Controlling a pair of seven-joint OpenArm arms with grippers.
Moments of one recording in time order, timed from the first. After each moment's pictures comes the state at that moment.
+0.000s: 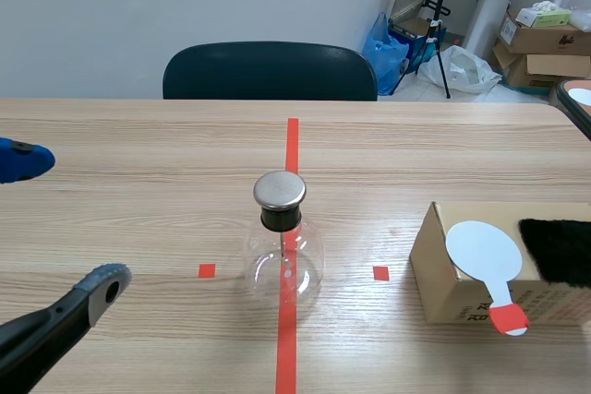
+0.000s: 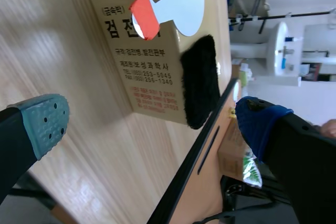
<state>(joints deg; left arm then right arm) 58.3 -36.2 -16.9 126.1 -12.1 -30.4 -18.2 -70.0 19.2 9.7 110.9 -57.2 -17.7 13.9</state>
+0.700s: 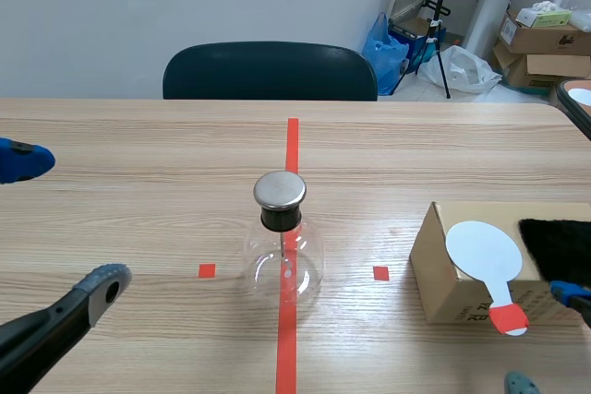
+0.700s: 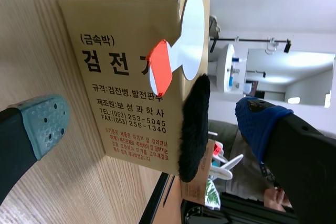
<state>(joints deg) 58.3 -36.2 -16.9 126.1 -12.1 -30.4 -18.2 -49.6 19.2 -1.4 90.7 -68.1 -31.5 9.2</state>
